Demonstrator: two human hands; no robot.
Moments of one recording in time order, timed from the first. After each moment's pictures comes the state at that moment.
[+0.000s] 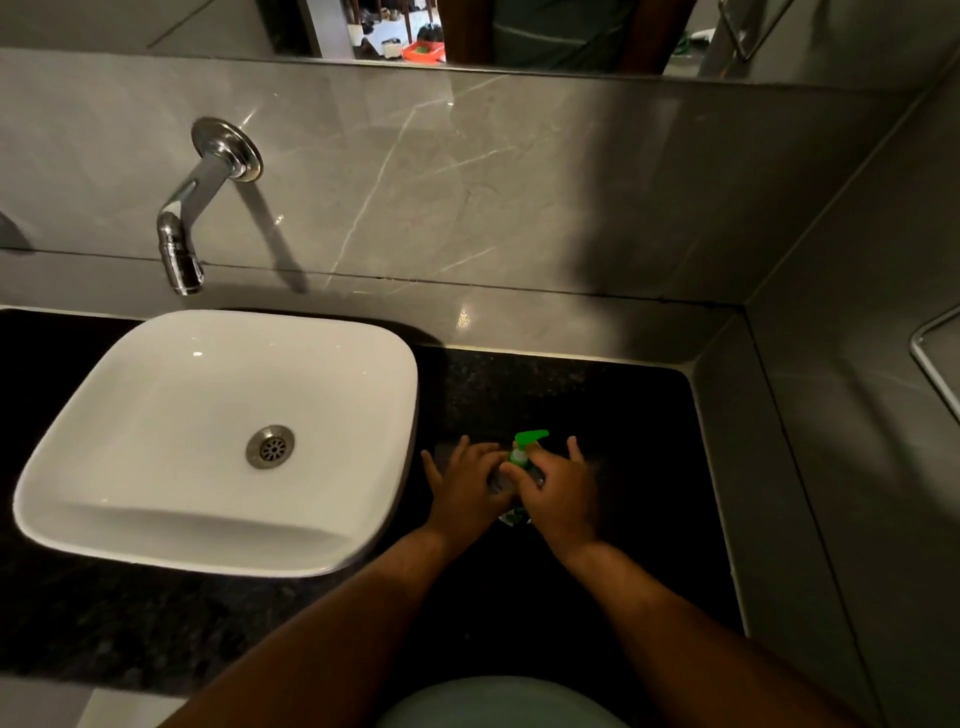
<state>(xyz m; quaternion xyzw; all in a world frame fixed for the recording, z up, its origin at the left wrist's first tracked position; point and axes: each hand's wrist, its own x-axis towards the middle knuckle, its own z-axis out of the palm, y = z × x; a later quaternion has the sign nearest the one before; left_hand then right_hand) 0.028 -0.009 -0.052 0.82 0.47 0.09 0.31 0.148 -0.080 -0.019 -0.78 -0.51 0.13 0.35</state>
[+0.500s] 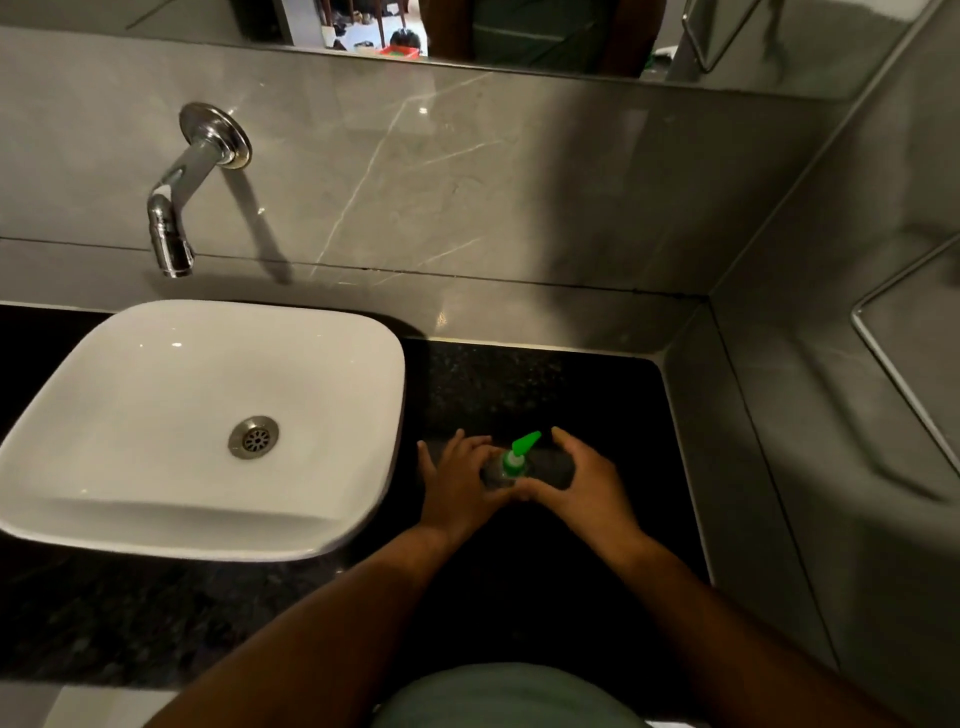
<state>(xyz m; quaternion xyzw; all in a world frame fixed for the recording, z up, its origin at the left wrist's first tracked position) 0.025 -0.029 -0.046 0.84 0.44 0.14 0.29 0.170 -0.127 0.017 -0.81 -0.41 0.28 0.31</state>
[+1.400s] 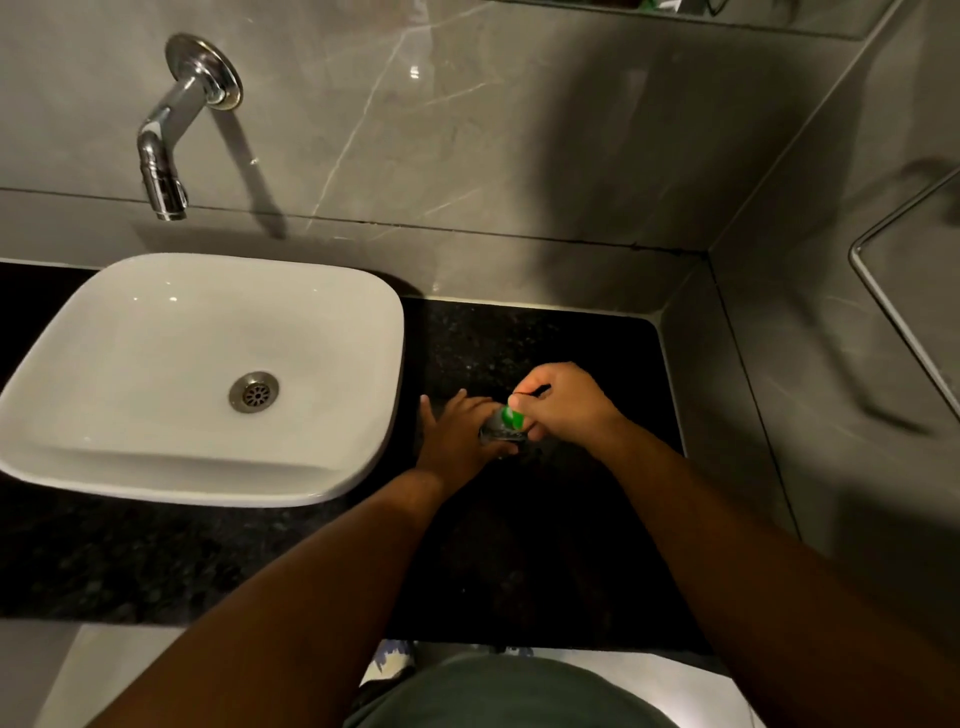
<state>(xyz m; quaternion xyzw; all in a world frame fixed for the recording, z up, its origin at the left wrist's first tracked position) 0.016 -0.027 -0.044 0.86 0.40 0.07 0.30 0.160 -0.091 0.067 -0.79 -0.42 0.38 0.25</state>
